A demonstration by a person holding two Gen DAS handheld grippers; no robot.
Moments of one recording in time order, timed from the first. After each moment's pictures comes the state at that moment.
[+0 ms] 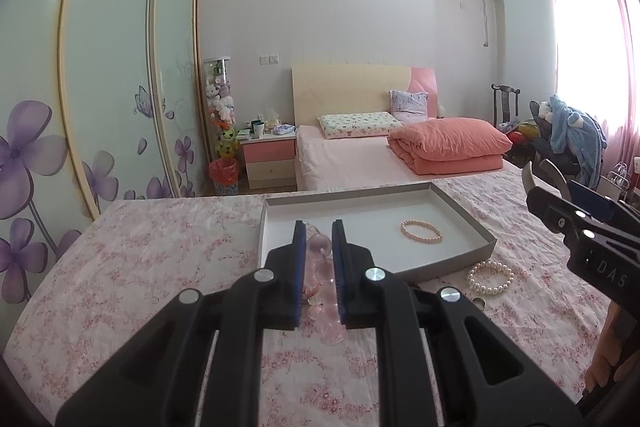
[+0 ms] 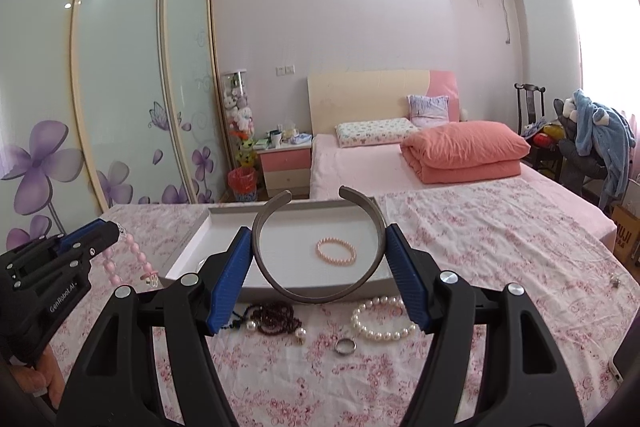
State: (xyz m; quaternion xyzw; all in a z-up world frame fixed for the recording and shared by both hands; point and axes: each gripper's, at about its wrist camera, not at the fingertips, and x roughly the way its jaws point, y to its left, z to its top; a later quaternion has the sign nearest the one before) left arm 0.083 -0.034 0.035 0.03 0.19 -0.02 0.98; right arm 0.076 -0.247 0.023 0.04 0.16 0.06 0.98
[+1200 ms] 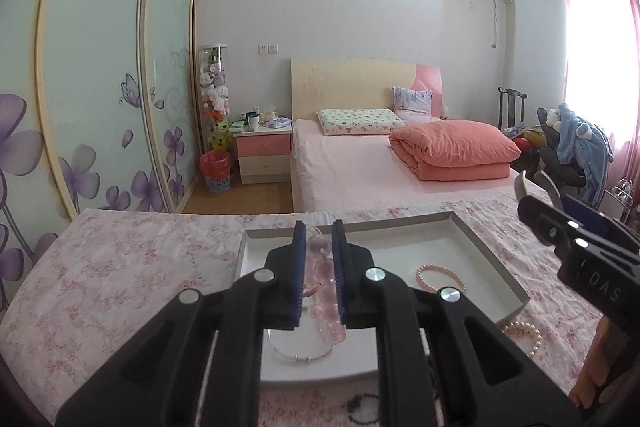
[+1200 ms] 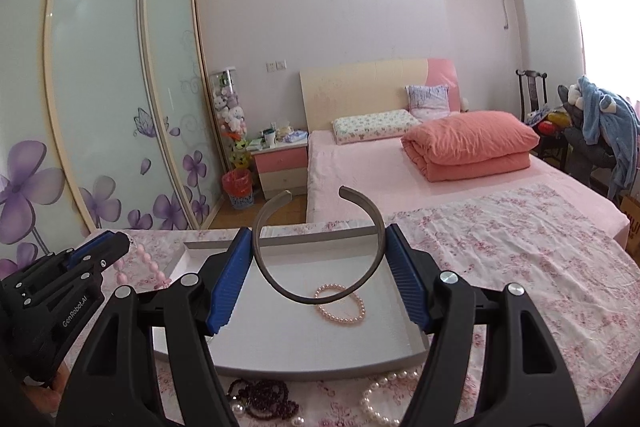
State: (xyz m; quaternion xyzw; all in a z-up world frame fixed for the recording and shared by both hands) left arm 0.206 -0.036 0.027 0.01 0.21 -0.03 0.98; right arm 0.190 -0.241 0.015 0.07 0.20 0.06 0.98
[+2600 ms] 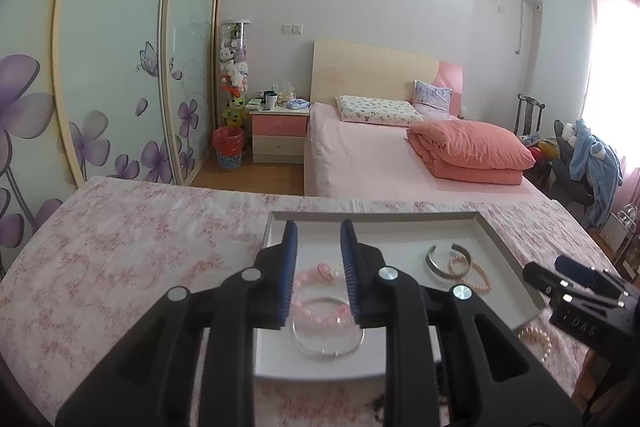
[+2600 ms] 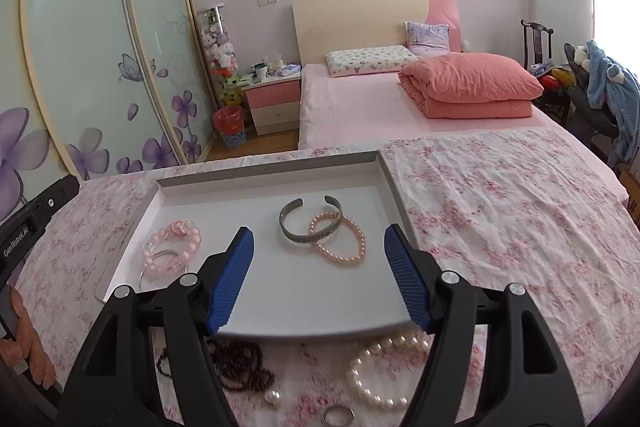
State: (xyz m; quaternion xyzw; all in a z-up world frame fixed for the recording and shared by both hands) left arm 0.207 0.000 0.022 -0.03 0.24 0.00 0.97; right arm 0.197 -0.245 -0.008 0.06 0.30 0.05 0.95
